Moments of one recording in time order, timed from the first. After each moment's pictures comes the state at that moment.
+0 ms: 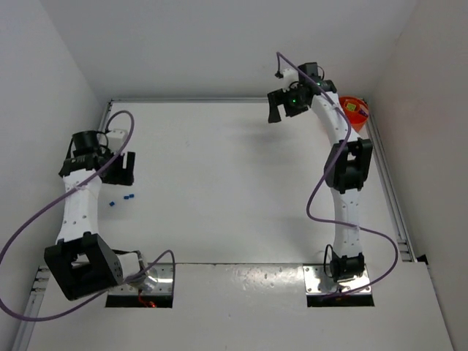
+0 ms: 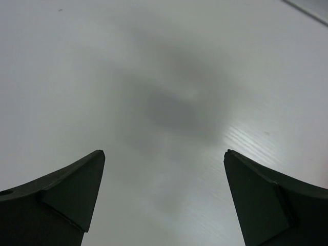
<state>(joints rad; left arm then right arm) 0.27 1.21 1.06 -0.74 0.16 0.33 0.11 2.36 2.30 -0.84 -0.35 -0.24</state>
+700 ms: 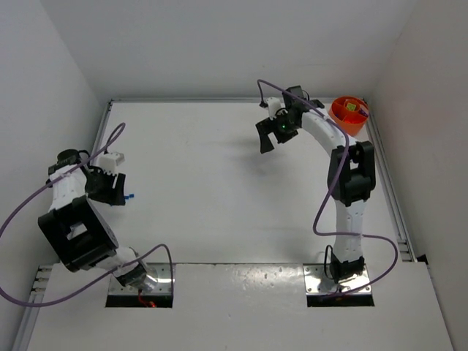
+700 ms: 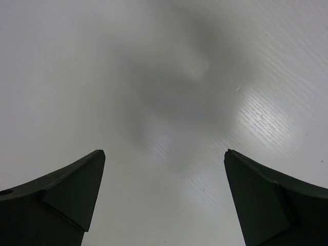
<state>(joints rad) 0.60 1.42 1.01 -0.92 0.39 0.81 0.25 2.14 1.80 -0.78 -0.39 -0.30</state>
